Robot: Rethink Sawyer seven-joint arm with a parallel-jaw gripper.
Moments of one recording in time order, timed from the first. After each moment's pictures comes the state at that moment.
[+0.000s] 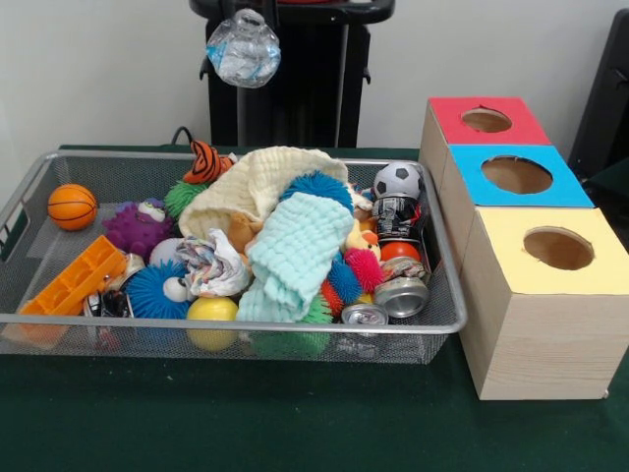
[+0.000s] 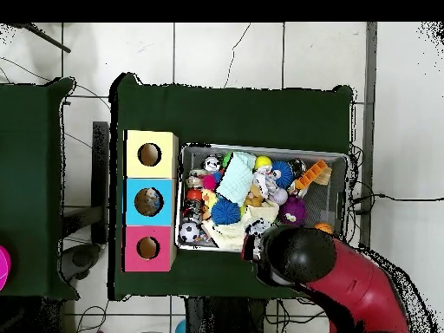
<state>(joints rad) -0.38 -0.98 -0.14 1.91 0.05 0.90 1.32</state>
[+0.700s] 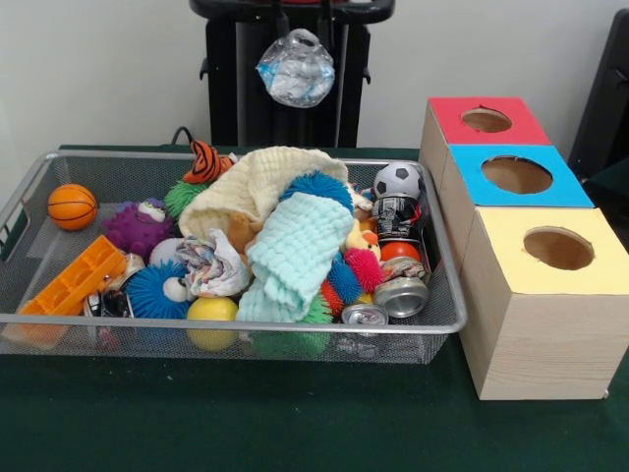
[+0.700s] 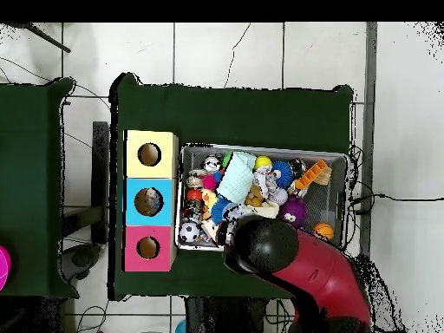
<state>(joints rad) -0.26 -0.96 -0.15 1.91 0.16 0.81 1.42</state>
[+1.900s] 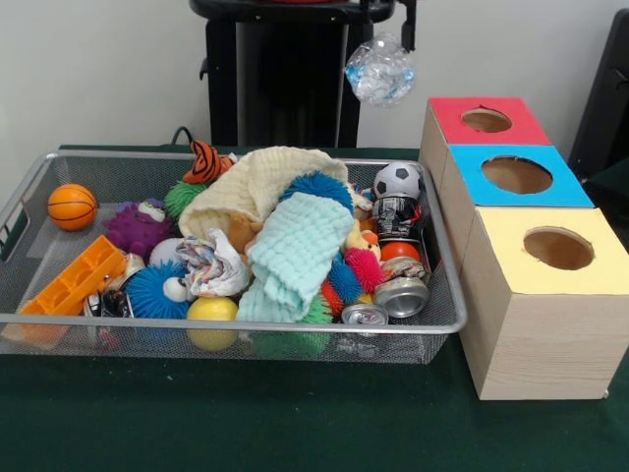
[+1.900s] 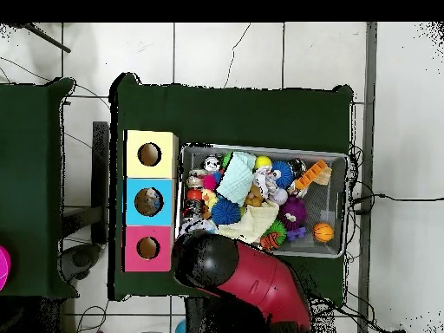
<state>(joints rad) -0.09 -0.96 -0.17 2.03 0.26 0.74 1.54</state>
